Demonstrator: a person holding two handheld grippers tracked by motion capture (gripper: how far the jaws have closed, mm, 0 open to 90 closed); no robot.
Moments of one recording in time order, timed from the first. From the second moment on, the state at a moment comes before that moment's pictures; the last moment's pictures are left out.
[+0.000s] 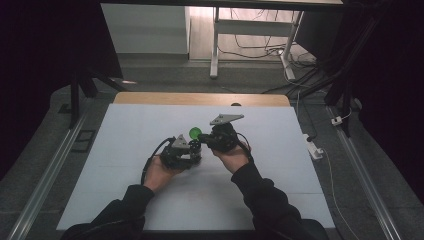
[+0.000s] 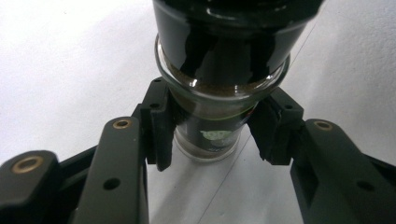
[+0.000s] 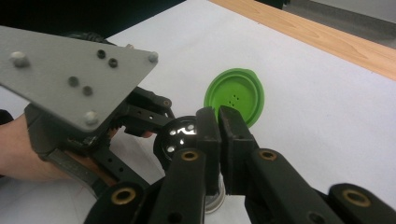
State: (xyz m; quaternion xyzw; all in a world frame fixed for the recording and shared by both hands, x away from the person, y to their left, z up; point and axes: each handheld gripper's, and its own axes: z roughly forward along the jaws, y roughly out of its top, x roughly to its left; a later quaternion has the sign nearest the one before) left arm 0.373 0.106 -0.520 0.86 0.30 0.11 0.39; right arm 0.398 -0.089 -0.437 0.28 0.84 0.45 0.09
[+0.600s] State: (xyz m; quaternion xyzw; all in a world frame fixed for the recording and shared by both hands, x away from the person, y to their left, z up) left arm 0.372 0.125 -0.504 0.85 0.33 0.05 0.40; right arm 0.388 -0.093 -0.431 0.27 0.85 0.44 0.09
